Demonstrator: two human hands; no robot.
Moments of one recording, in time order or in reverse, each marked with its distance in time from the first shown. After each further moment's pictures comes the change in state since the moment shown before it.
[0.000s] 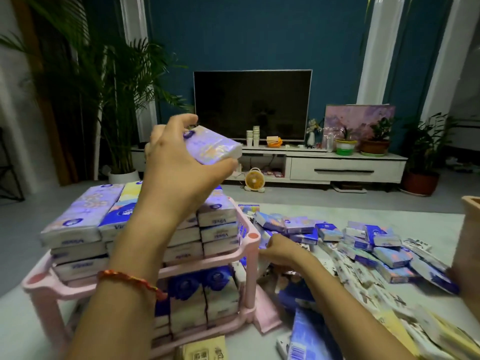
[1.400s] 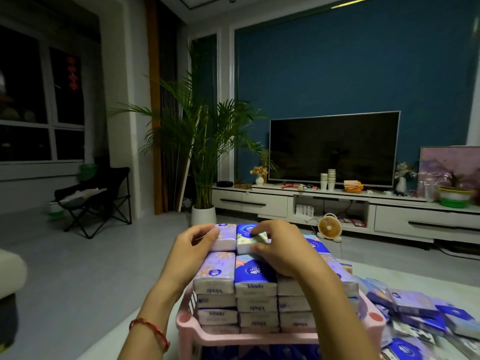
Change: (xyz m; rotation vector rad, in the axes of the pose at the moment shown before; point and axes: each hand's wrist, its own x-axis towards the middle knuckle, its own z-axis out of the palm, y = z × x) left_hand 0.006 -0.145 -0.093 -0.269 0.015 -0.448; right_hand -0.063 -0.212 -0.015 -0.006 0.260 -0.600
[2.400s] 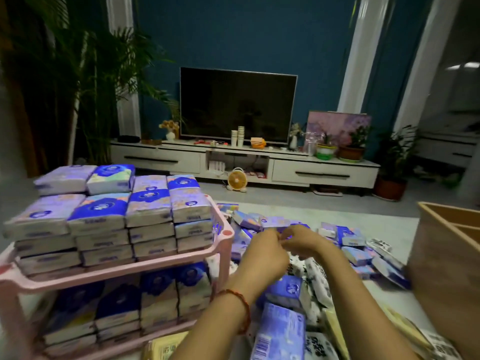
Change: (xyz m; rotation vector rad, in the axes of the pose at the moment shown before) left_hand -0.140 0.037 0.261 0.397 -0.736 0.035; right_hand -0.113 0.226 -0.059 -0.034 -0.193 0.704
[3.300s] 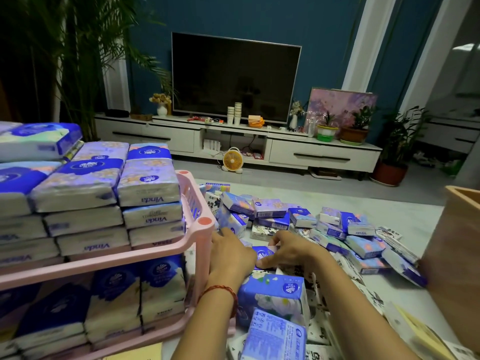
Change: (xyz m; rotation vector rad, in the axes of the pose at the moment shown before) left_hand 0.056 -0.069 0.045 0.169 0.106 -0.372; right_hand 0.057 0.041 0.041 0.016 -0.185 0.018
